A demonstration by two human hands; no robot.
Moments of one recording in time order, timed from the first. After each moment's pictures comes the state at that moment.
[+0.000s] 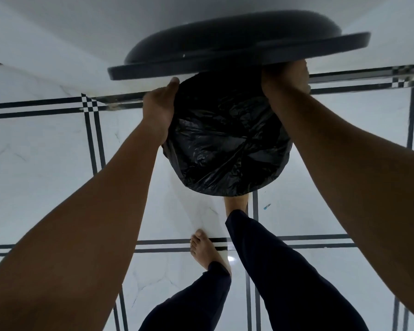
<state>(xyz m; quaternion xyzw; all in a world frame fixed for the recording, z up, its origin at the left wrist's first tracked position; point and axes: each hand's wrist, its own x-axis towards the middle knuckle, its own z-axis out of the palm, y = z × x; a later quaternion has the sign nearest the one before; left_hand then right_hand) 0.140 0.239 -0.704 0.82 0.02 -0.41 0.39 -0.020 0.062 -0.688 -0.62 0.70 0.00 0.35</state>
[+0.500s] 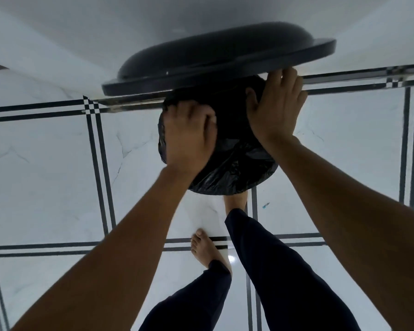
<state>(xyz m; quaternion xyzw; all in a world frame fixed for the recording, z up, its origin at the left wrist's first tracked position) 0.058 0.268 -0.686 0.84 -0.48 -0.04 0.24 -0.057 0.121 -0.689 -0.84 0.52 -0.07 0.12</state>
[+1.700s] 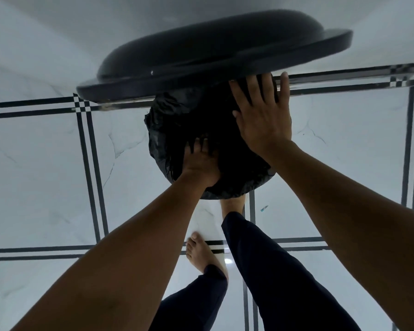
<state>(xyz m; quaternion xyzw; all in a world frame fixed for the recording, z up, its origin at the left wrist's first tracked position) 0.013 0.273 -0.769 0.74 -0.50 -0.37 -0.27 -0.077 0.123 -0.728 -0.95 0.30 0.06 -0.02</state>
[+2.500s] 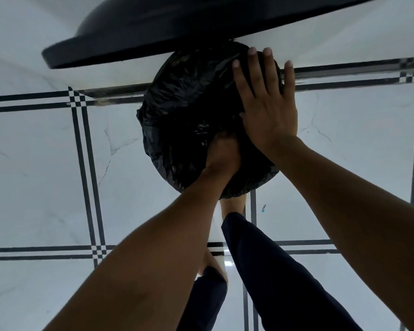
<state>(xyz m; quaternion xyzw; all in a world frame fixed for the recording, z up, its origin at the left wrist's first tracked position) -0.026 0.240 -0.808 0.83 -0.45 -0.31 0.03 -0.077 0.123 -0.738 -0.95 0.30 0.04 -0.05</state>
